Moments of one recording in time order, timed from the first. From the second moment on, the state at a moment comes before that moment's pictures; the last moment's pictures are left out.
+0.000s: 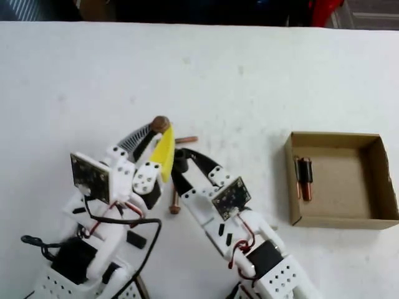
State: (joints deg) left arm 22.6 -88.7 68.5 32.9 7.7; right arm -40.1 -91.1 96.7 8.4 7.6
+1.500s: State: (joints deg) left arm 26.9 -88.9 78.9 36.2 12.5; right arm -40.3 -91.0 96.7 8.4 12.4
